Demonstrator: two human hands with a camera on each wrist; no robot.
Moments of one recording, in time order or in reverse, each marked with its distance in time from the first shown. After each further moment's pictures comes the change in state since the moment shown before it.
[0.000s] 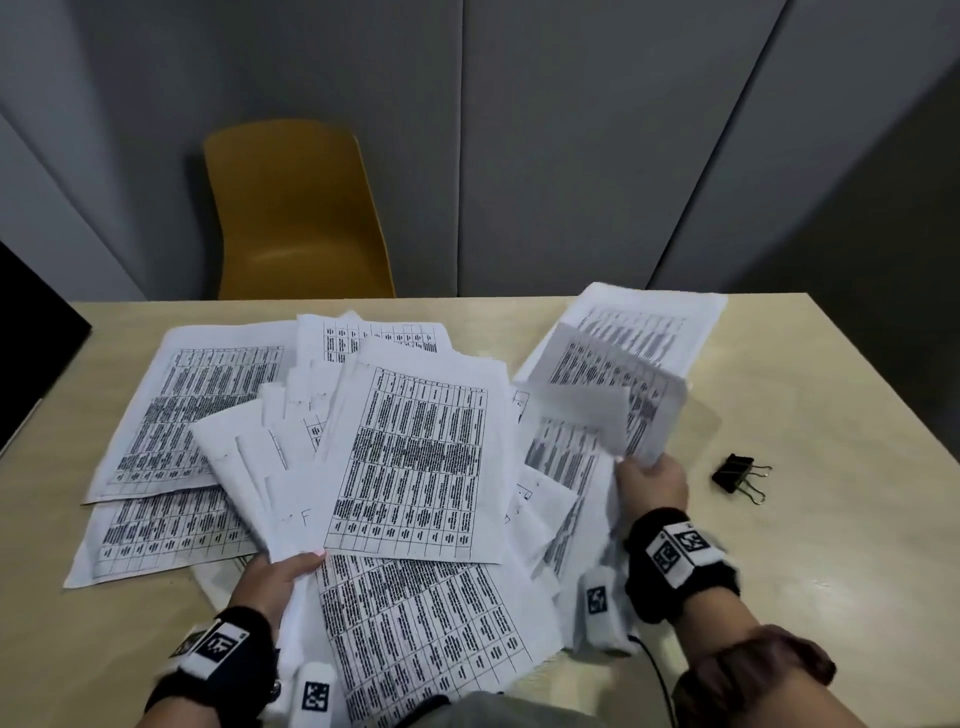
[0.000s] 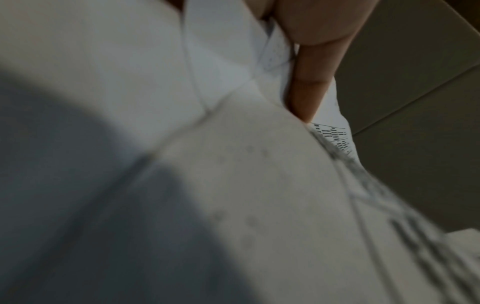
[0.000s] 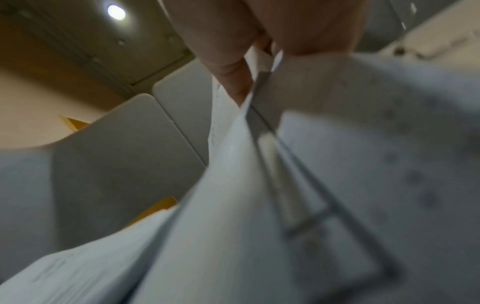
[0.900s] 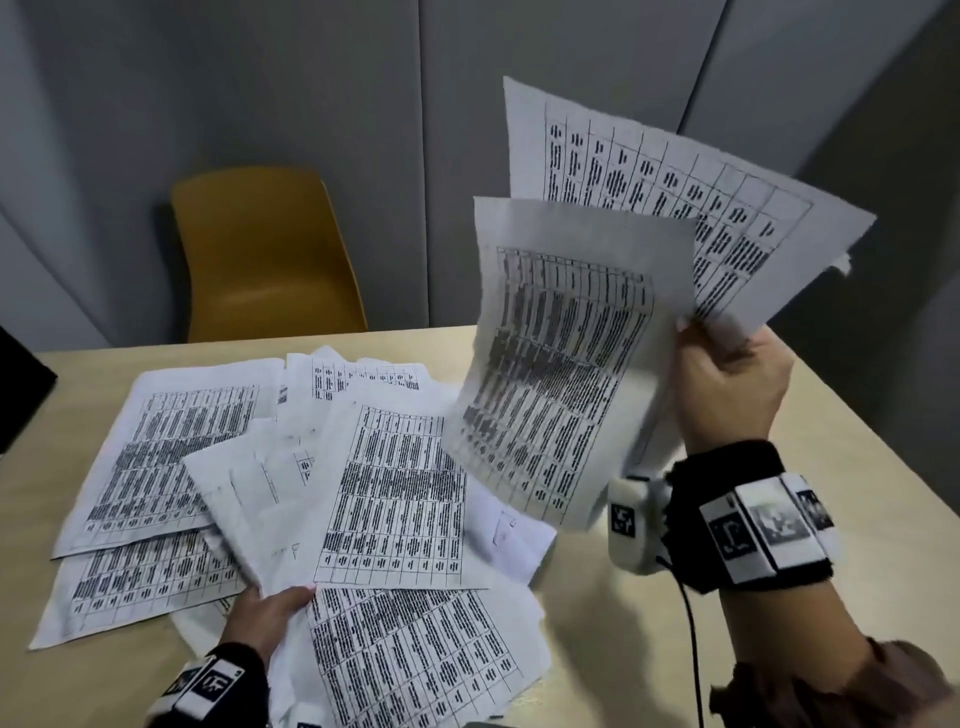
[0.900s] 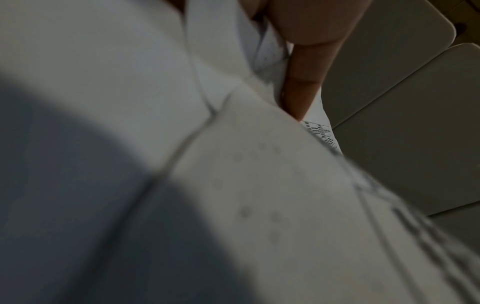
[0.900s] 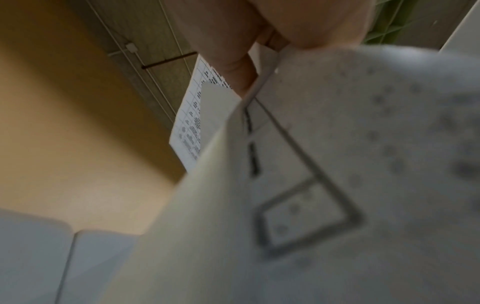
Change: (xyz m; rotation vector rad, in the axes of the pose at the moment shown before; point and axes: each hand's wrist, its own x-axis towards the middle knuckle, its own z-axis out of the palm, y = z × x) left_hand 0.015 -0.006 -0.001 0.121 0.032 0.039; right_hand -0.041 -0.133 -0.089 0.445 0.317 -0.672
